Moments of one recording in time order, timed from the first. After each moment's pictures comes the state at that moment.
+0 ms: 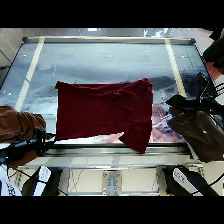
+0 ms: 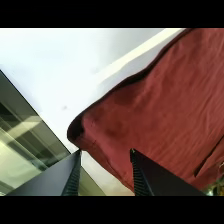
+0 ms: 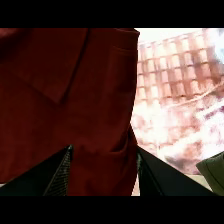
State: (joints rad) left arm 0.88 -0.87 0.25 0.81 -1.17 -1.48; right arm -0.30 -0.99 0.92 -1.00 1.16 1.34
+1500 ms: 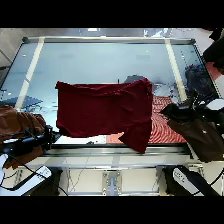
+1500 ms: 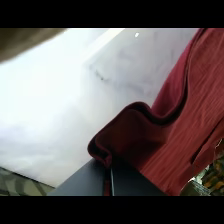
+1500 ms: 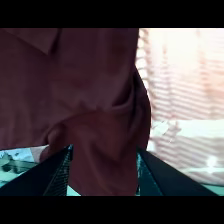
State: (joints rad) left arm 0.76 -1.13 0.25 0.65 -1.02 -1.24; right arm -0.30 -1.02 0.73 -0.94 1.20 1.37
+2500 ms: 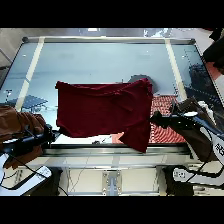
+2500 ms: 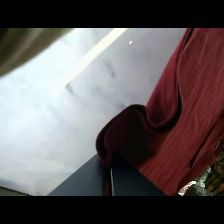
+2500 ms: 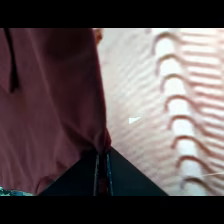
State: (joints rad) left arm 0.76 -1.13 0.25 0.55 -1.01 -1.13; right arm -0.23 -1.38 0.58 -0.56 0.88 1.04
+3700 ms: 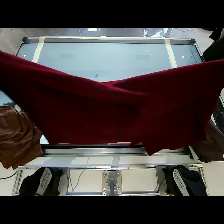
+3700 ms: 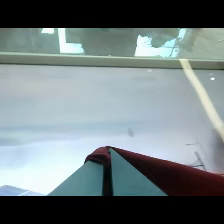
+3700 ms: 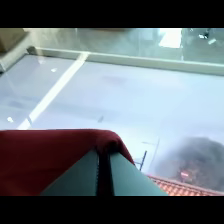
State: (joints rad) left arm 0.43 -0.78 1.71 1.02 -1.35 -1.28; right arm -0.19 -0.60 1.57 -0.96 1.33 1.38
